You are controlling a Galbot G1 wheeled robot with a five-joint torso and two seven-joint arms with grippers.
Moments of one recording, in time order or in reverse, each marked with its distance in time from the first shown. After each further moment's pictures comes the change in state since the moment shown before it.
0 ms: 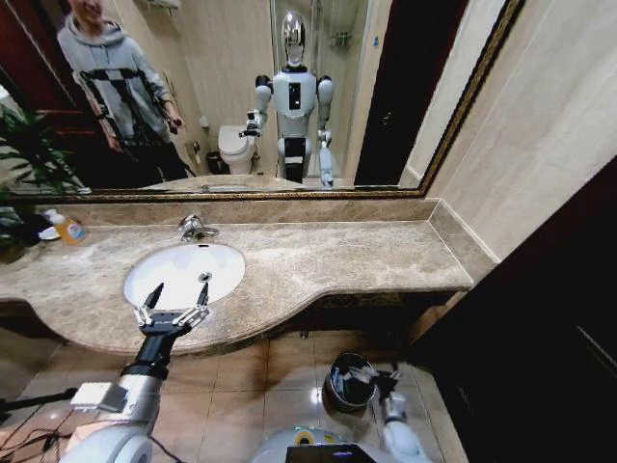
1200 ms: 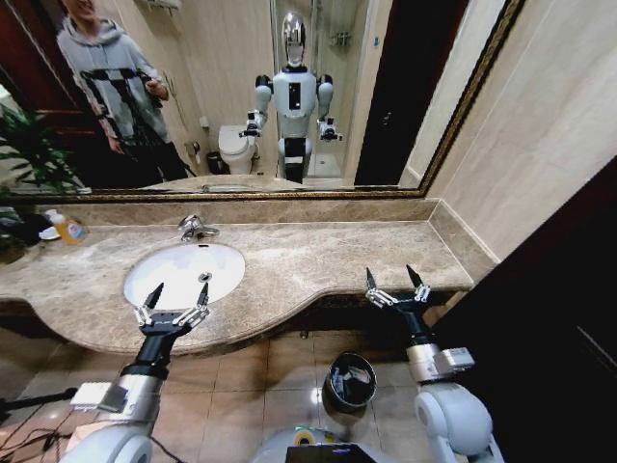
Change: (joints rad) left arm 0.000 0.000 0.000 0.000 0.000 0.000 0.000; right arm -0.146 0.011 -0.072 0.866 -0.110 -0.293 -0.131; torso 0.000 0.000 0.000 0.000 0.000
